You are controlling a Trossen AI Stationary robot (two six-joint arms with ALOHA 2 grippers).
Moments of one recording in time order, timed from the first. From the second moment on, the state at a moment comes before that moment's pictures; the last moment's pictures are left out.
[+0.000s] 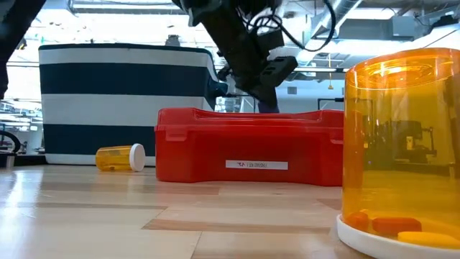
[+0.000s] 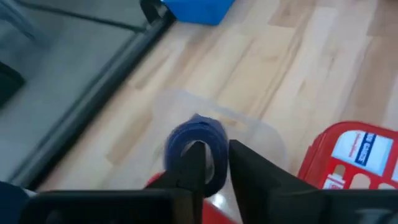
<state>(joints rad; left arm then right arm) -0.03 2.01 1.52 -0.30 -0.65 -0.20 0.22 1.03 1.35 -0.88 0.47 0.73</state>
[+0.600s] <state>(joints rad) -0.01 1.86 1.52 -0.28 -0.57 -0.14 0.28 1.03 1.35 -0.88 0.50 0.73</state>
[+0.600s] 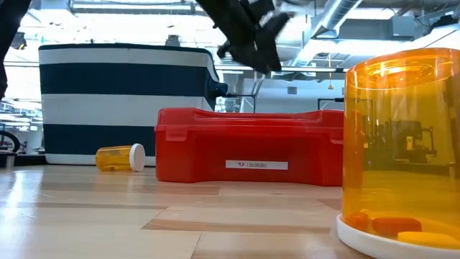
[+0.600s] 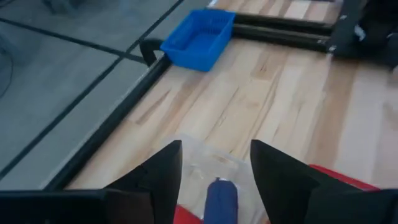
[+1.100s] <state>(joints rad) -0.09 1.47 1.49 -0.72 -0.03 -0.11 0.28 1.03 1.35 -0.89 0.50 0.72</state>
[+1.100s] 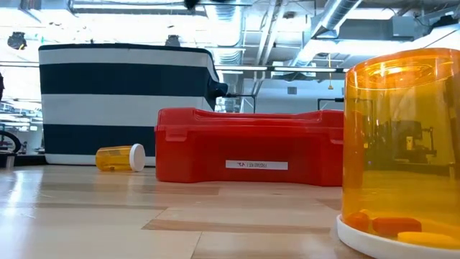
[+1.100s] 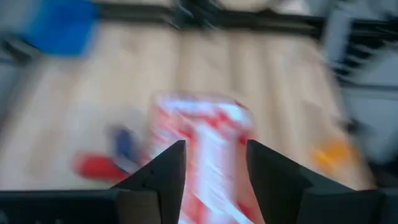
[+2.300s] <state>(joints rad) -1.02 1.28 0.86 -0.45 0.02 -1.90 0.30 1.03 1.35 -0.90 0.52 0.84</state>
